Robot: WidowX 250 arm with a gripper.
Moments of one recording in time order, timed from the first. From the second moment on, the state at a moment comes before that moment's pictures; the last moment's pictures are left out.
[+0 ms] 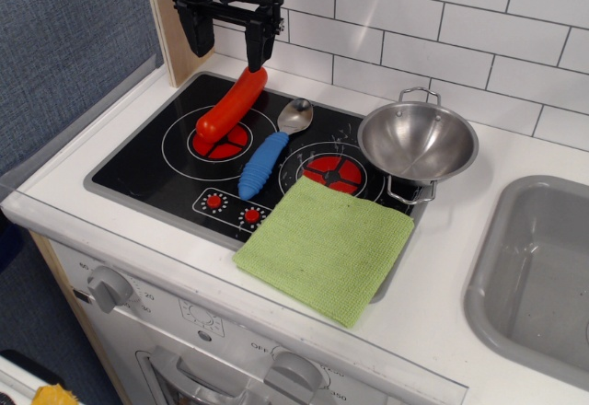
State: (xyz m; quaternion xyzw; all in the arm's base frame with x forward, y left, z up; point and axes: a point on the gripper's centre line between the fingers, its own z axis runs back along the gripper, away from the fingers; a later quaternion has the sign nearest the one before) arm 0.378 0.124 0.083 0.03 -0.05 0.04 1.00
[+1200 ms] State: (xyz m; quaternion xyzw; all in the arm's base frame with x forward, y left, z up) arm 0.336 0.056 0.020 0.03 0.02 -0.04 1.00
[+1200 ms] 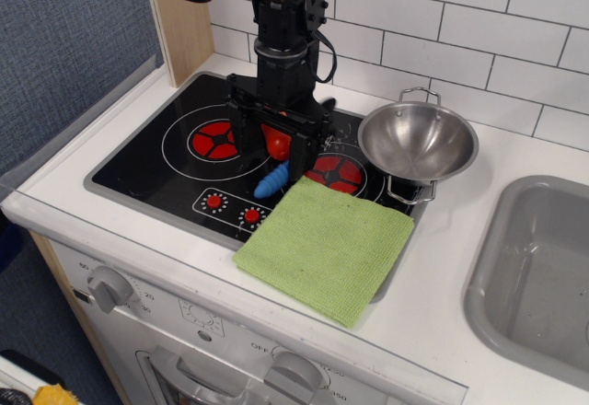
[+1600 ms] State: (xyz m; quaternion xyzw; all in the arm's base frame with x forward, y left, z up) arm 0.342 0.074 0.027 0.03 0.01 0.00 1.00
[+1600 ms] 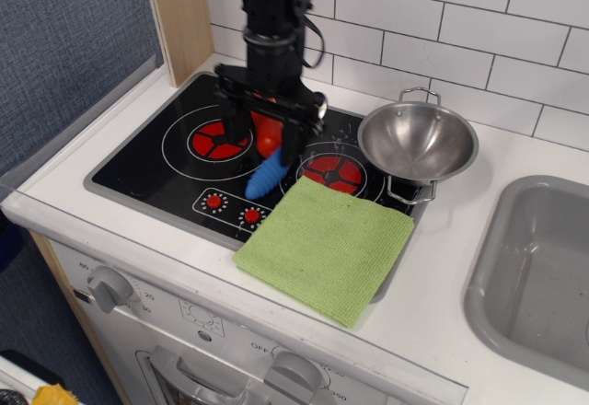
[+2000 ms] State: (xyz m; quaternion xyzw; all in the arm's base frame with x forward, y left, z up) arm 0.341 0.094 0.034 0.01 0.01 0.03 1.00
